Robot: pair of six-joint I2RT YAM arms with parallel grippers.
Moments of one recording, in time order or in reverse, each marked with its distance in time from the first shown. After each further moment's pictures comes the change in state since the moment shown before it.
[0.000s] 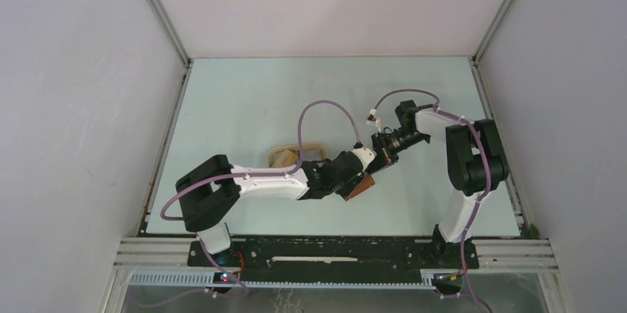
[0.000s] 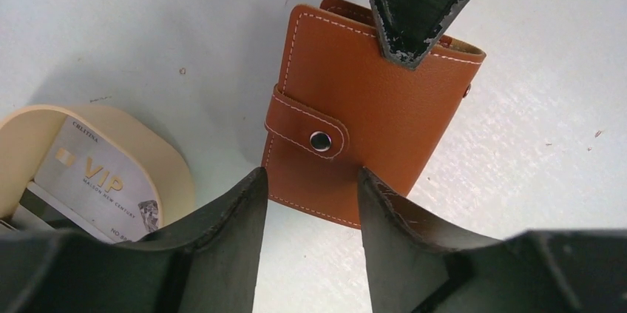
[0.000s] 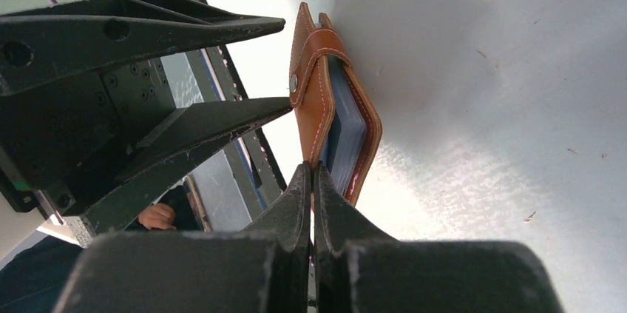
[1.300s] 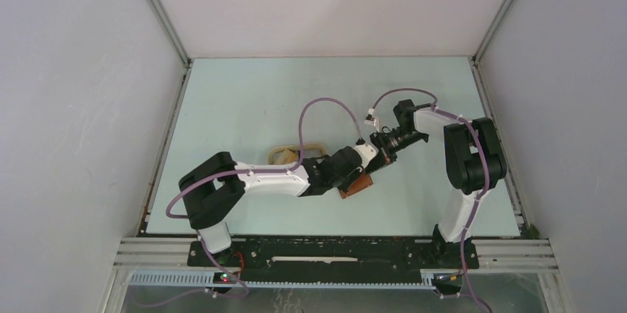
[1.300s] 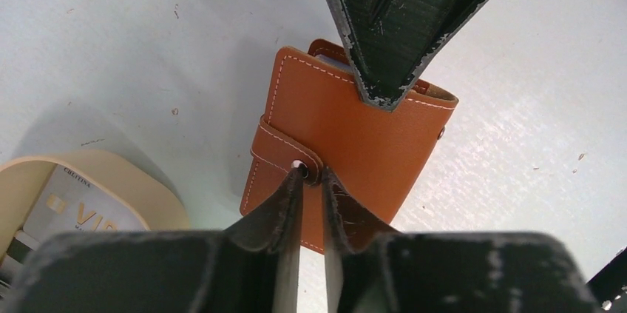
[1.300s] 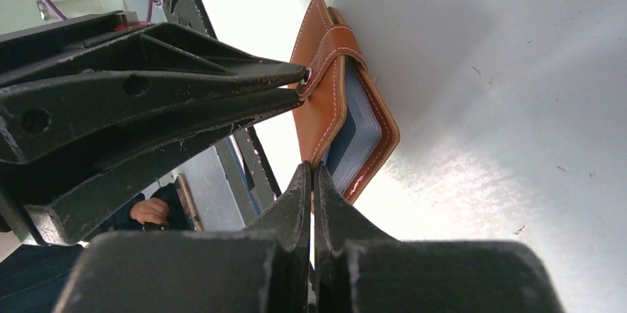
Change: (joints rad) left arm 0.043 0.028 0.000 0.097 0.073 0.051; right arm 0.011 0.016 0.013 -0.005 0.001 -0.019
